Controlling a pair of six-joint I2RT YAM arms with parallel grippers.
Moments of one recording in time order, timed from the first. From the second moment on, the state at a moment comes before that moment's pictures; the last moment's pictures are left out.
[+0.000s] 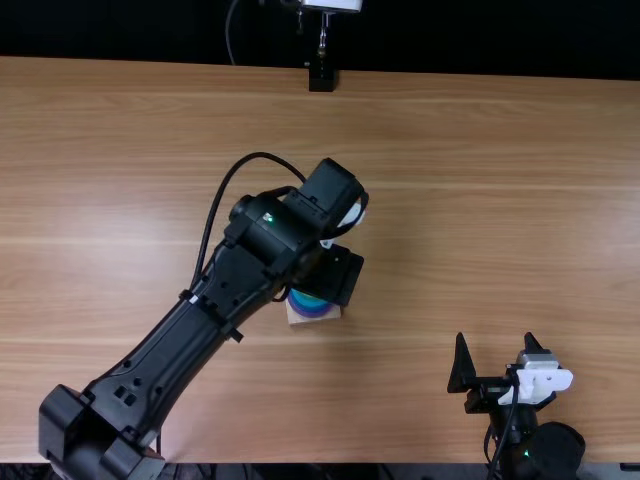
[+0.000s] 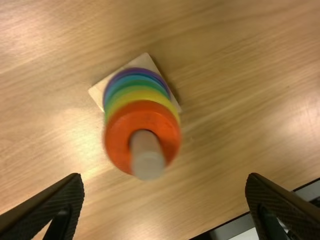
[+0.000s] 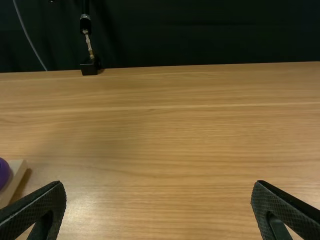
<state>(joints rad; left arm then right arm) -0.64 1.86 1.86 -1.26 0.07 -0.32 -0.01 0.01 0.08 -0.25 -0.06 0.00</state>
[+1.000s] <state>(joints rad) -0.22 1.06 1.09 -0.47 -0.23 -0.32 -0.01 0.01 0.08 -0.25 -0.06 0.00</state>
